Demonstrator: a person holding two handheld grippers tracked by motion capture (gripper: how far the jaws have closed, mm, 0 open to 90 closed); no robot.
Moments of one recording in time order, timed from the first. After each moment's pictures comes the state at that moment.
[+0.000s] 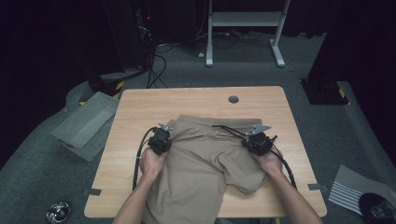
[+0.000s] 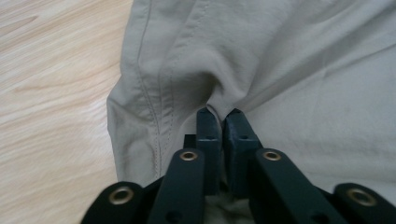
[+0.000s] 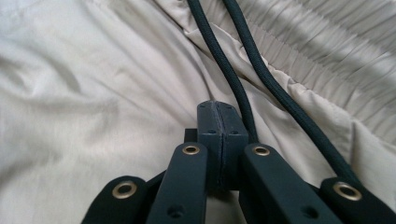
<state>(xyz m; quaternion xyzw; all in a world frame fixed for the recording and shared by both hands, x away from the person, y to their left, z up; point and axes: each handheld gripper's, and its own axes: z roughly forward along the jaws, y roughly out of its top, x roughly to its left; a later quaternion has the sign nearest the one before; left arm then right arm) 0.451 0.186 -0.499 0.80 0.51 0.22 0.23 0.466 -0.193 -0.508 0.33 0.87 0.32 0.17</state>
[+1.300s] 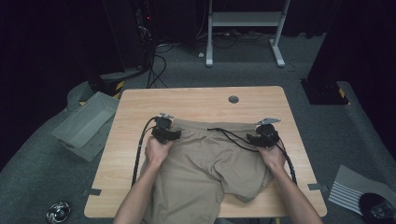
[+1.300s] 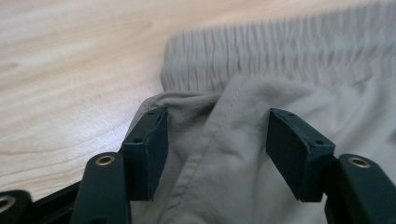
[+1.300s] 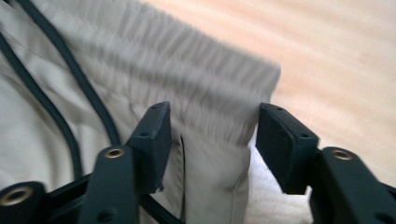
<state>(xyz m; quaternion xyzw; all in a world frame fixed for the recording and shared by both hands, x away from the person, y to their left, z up) 0.500 0.178 -0.503 0.78 0.54 0.18 0.26 0.493 -0.217 -0.507 0.47 0.81 0.30 0.20</state>
